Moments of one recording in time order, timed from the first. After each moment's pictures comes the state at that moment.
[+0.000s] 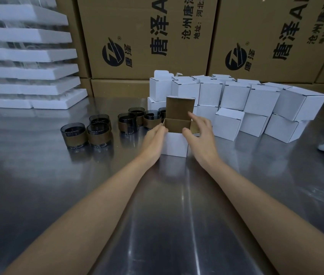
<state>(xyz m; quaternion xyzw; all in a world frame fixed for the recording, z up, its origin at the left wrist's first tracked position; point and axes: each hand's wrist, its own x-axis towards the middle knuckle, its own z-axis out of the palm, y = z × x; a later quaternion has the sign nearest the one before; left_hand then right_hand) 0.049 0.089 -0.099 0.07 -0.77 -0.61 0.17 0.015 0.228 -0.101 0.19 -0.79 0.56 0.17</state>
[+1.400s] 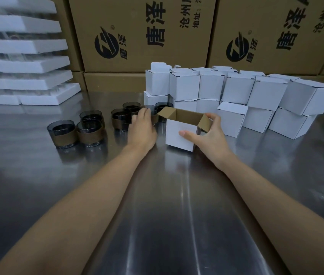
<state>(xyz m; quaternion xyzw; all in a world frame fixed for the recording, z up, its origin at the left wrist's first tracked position) -0.003 0.053 -0.107 0.06 -0.94 -0.19 0.26 -0.002 0.252 -0.105 0.15 -0.79 0.59 0.09</state>
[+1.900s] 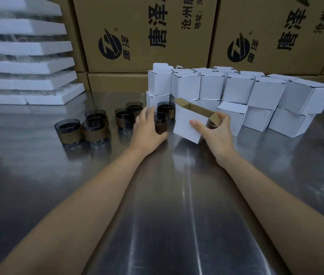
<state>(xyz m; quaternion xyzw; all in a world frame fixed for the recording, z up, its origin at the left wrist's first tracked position) 0.014 0.057 -0.109 0.03 -0.93 -0.28 0.25 -0.007 0.256 -0.105 0.09 -0.74 0.65 0.14</state>
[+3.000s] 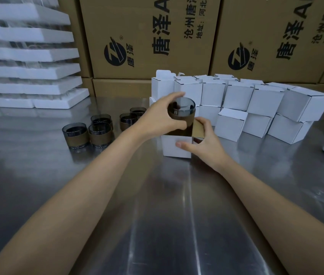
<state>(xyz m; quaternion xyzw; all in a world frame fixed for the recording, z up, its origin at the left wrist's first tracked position) 0.051 0.074 -0.027 -0.14 -0.88 -0.42 0.18 0.010 0.247 -0.105 0.25 -0.78 0.57 0.07</state>
